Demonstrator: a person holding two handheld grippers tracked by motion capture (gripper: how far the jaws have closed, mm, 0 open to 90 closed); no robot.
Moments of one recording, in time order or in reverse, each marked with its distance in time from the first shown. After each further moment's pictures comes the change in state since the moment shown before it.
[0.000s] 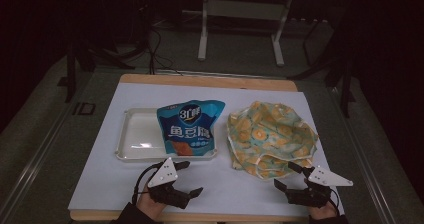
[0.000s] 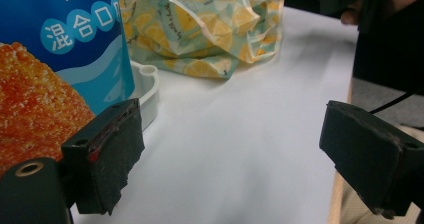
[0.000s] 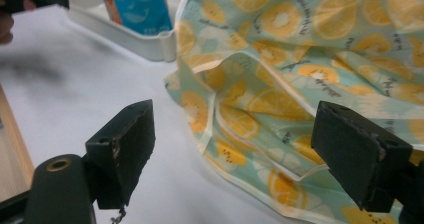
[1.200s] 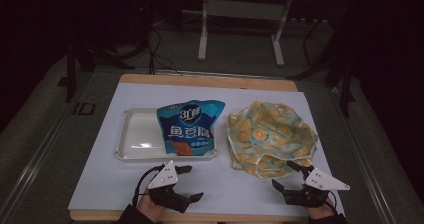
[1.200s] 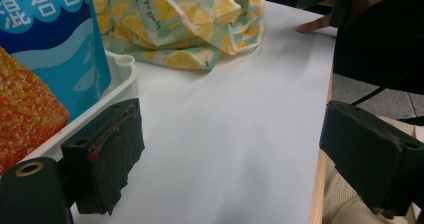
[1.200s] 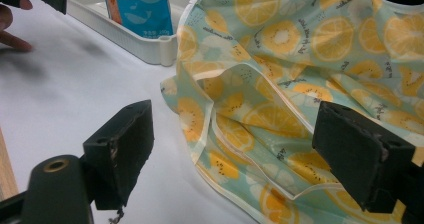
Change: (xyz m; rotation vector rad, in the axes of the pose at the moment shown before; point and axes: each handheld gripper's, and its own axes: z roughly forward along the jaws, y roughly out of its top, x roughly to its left) left arm 0.000 -0.008 0.003 0.002 -0.087 -0.024; right arm 0.005 -0.003 0.005 -0.041 -0.018 -0.116
